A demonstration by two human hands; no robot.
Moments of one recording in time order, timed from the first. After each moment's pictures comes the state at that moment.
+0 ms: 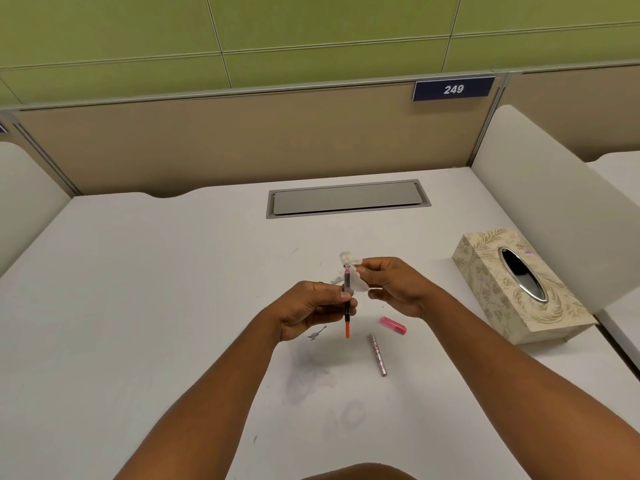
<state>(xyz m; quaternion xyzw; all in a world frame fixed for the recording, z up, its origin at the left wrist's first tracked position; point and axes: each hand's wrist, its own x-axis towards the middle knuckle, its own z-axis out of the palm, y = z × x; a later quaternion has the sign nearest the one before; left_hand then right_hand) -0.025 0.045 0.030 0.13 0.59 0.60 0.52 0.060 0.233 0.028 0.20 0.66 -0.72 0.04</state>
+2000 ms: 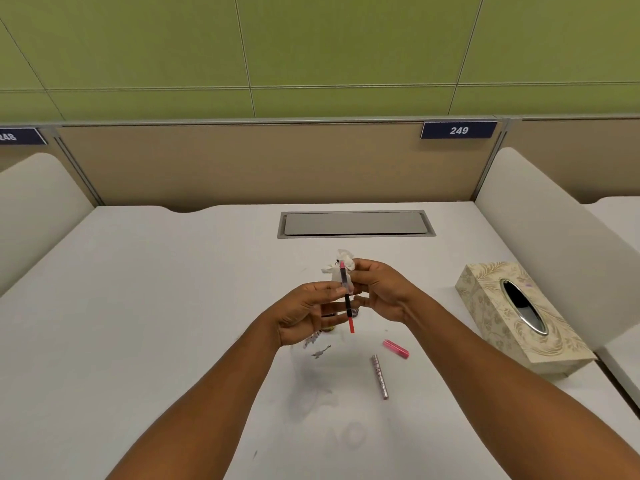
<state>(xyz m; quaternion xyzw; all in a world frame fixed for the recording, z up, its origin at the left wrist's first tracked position) -0.030 0.034 0.060 0.12 0.51 0.68 0.51 0.030 0.207 0.059 0.19 0.62 -0.76 0.03</state>
